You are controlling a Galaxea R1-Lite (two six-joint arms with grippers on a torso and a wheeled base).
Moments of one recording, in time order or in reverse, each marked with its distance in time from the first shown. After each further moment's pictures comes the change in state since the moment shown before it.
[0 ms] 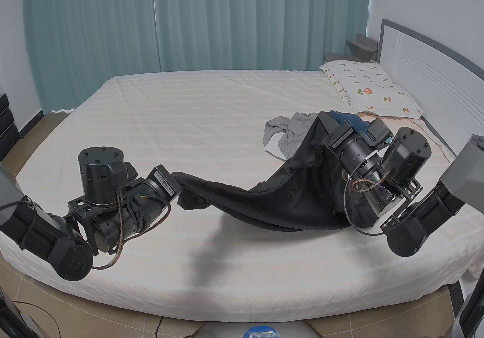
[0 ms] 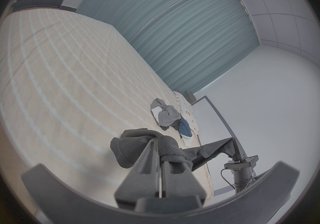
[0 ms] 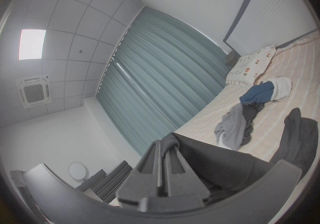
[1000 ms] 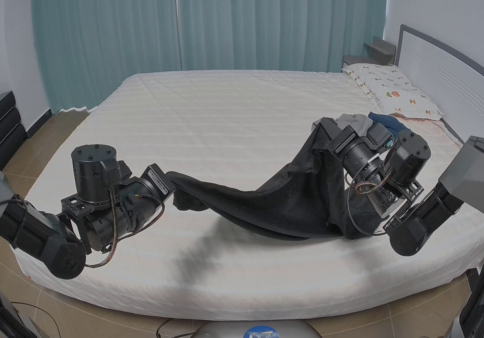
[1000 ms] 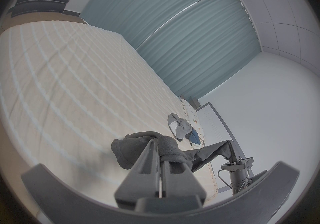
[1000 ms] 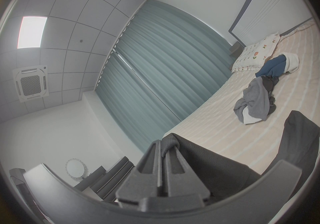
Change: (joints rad) left arm 0.014 -0.037 0.005 0.044 -0.004 0.009; right arm -0.035 0.012 0.020 0.004 0.038 0.014
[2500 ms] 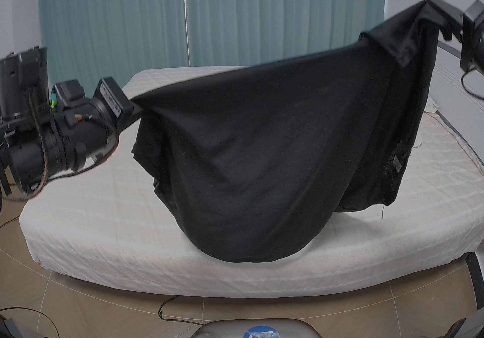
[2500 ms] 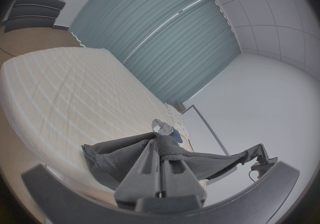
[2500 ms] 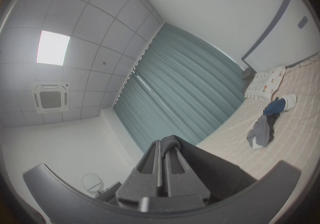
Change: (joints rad) left arm -0.027 -0.344 -0.371 0.593 0.005 0.078; right arm -0.041 -0.760 -0.300 0.862 0.014 -0.010
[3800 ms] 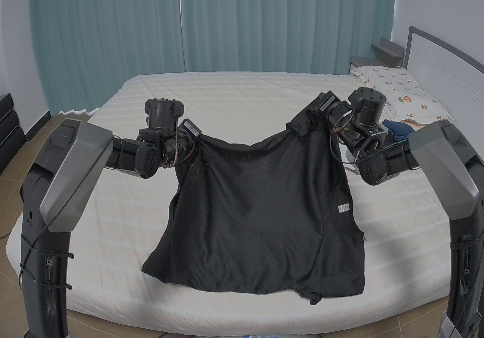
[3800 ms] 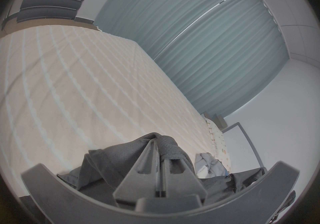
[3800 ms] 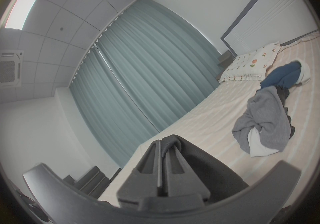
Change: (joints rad) left arm 0.190 1.009 -0.772 -0.014 0.045 -0.075; right arm -0.123 1.101 -0.528 -0.294 -0.057 -0.046
